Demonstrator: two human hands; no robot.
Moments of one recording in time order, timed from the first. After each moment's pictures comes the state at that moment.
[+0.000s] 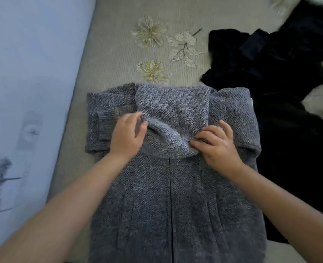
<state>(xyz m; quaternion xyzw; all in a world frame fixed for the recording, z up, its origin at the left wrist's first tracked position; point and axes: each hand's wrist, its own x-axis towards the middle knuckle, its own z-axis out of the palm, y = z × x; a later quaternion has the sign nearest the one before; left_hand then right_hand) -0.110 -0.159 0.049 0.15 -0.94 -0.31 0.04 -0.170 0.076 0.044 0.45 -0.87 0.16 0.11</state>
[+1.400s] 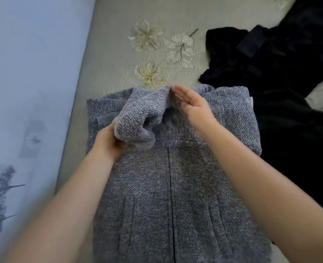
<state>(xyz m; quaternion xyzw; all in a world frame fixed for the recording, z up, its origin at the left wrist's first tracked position) -0.130 -0.179 0.061 0.50 -0.32 -0.81 -0.02 -0.230 -0.002 0.067 0.05 -0.71 0.64 -0.29</state>
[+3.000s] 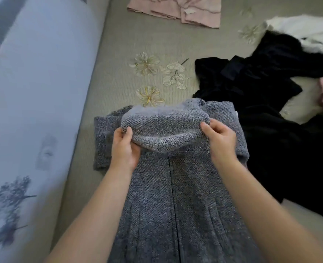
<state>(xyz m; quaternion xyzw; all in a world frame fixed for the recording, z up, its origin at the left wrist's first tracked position) -0.118 -0.156 0.083 0.38 -0.35 -0.84 0.13 -0.172 0.038 0.108 -0.17 -0.71 0.68 -0.11</state>
